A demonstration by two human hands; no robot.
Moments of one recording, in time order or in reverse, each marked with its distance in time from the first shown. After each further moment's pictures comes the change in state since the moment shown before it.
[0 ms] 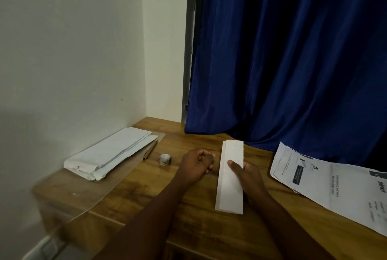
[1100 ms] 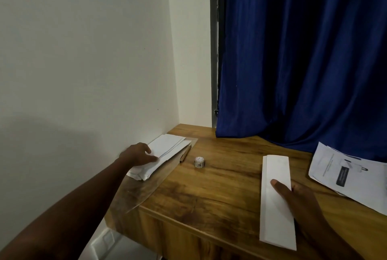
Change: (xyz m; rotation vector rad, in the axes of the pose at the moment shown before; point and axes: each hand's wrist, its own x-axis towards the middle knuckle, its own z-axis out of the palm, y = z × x) left_hand -0.008 -0.042 -0.290 1.053 0.101 -0.427; right_hand -0.059 0.012 -0.023 -0.095 -0.007 0.047
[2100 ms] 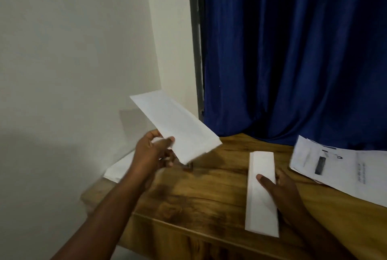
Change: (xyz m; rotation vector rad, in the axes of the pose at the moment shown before) left_hand -0.165 0.149 -0.039 -1.427 0.059 0.164; right_hand -0.006 -0.005 -0.001 0.082 0.044 -0.056
